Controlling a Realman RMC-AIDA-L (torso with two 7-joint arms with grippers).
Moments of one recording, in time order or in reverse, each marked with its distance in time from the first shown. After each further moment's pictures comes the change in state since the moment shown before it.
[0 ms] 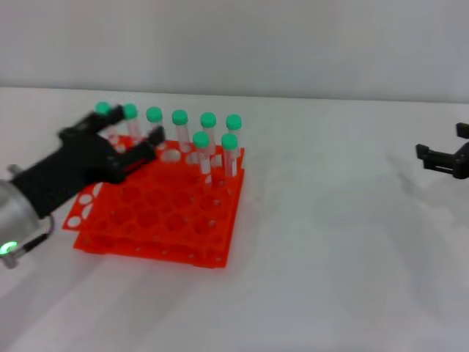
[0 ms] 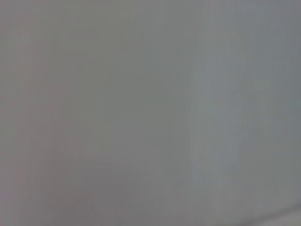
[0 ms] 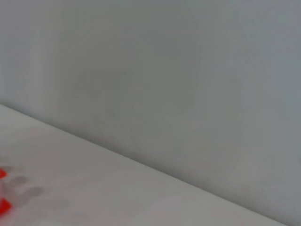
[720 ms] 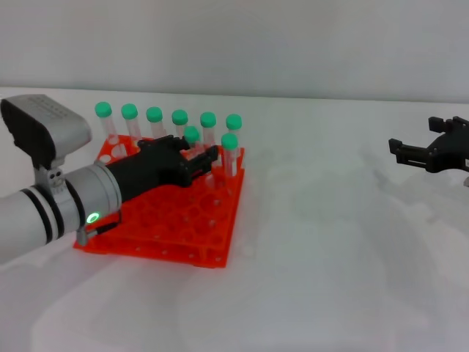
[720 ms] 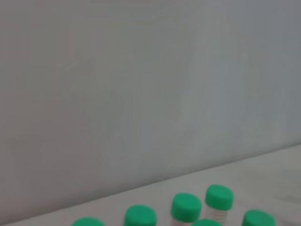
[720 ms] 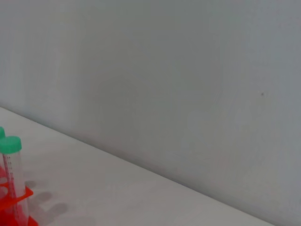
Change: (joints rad) left arm -0.349 -0.001 -0.011 -0.341 0.191 -0.139 -0.129; right arm 0.037 0.007 -0.056 -0.002 0.003 -0.016 0.044
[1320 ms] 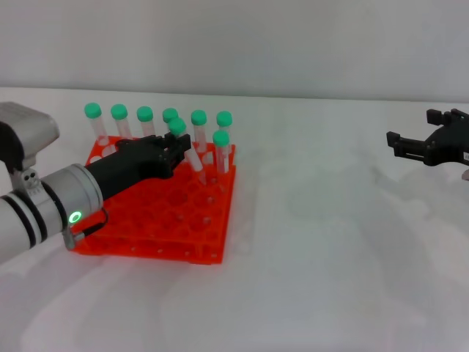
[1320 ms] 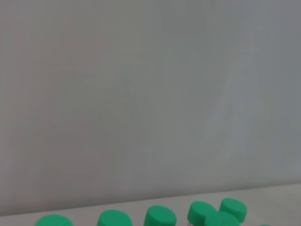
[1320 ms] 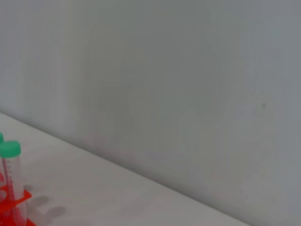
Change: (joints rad) left arm 0.025 0.003 -0.047 -0.028 -0.076 0.012 -0.037; right arm 0.006 0.000 0.000 -0.015 -0.002 -0.002 0.006
